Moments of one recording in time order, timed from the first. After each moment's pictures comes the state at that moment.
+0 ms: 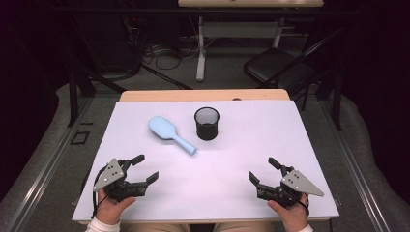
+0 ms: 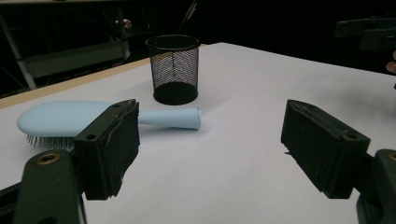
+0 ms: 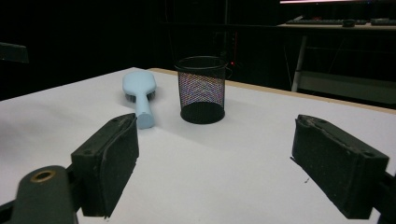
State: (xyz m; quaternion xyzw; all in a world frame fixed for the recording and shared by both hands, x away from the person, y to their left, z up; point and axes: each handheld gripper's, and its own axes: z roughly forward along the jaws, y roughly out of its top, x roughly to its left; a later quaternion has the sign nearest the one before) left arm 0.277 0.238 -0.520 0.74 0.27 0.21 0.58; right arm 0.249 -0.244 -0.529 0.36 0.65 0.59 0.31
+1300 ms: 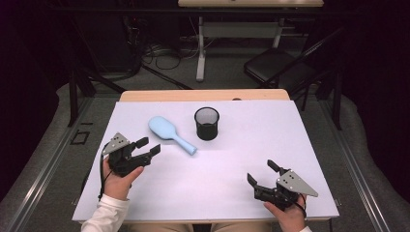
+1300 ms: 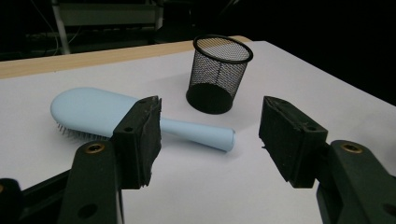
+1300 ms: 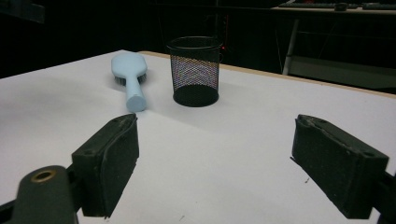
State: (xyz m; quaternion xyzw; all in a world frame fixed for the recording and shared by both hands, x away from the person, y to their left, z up) left arm 0.329 0.220 -0.478 0.72 0.41 0.17 0.54; right arm 0.247 -0.237 -0.535 0.38 0.67 0.55 0.31
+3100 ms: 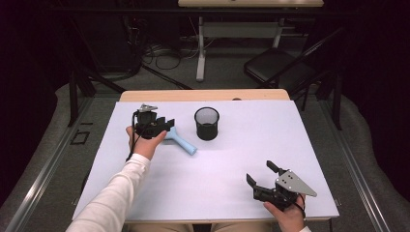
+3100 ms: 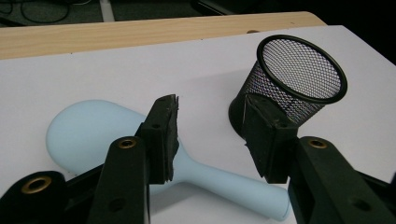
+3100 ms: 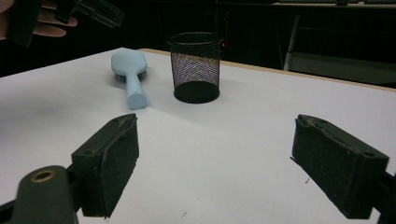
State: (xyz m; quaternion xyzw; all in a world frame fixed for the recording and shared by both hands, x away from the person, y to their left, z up) left arm 0.430 0.161 -0.470 0.72 0.51 0.17 0.43; right arm 0.248 -0.236 -0.537 0.39 0.67 0.55 0.31
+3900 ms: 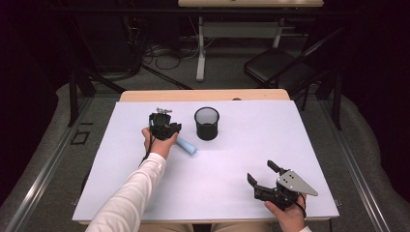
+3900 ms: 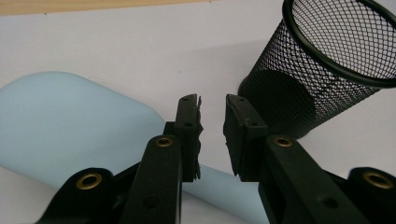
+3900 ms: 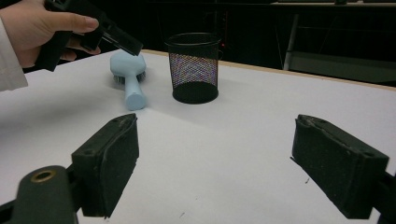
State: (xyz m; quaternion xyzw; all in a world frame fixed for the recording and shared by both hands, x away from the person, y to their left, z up) left arm 0.449 0.128 -0.504 0.74 0.54 0.15 0.38; right arm 0.249 -0.238 -0.537 0.39 0.67 0.55 0.31
